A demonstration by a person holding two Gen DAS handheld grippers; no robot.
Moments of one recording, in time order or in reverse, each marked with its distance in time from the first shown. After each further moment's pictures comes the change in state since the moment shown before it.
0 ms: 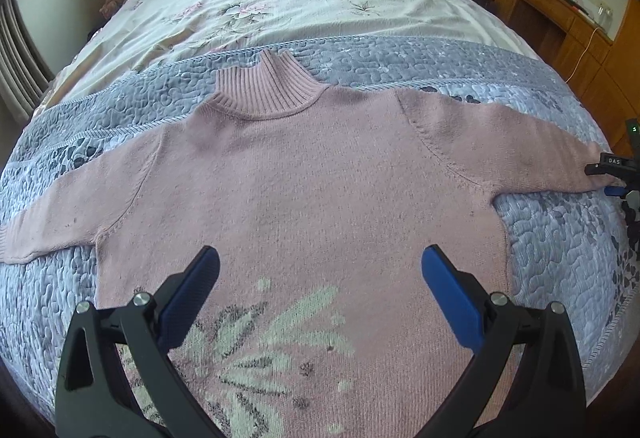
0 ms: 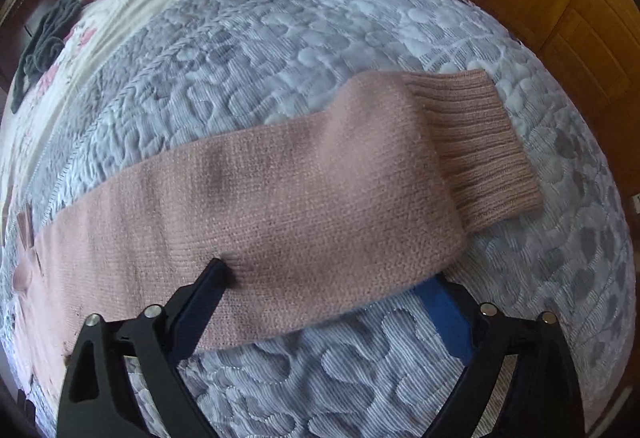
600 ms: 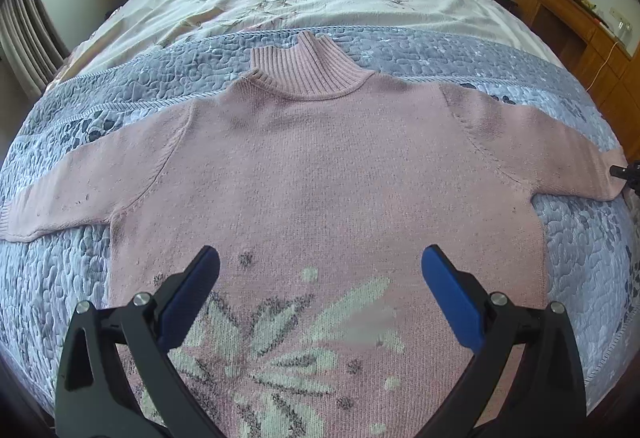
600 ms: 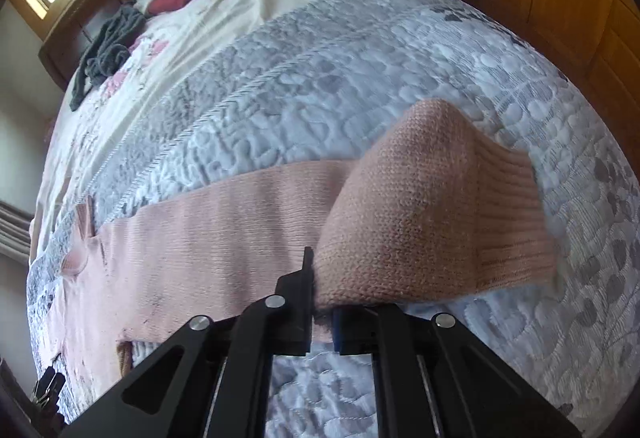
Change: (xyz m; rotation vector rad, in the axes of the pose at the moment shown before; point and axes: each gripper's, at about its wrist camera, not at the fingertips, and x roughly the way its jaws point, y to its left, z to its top) left arm 0.013 0.041 -0.009 -0.068 0.031 0.032; right arm -0.029 0.049 -0.005 -0.085 -0.099 0.236
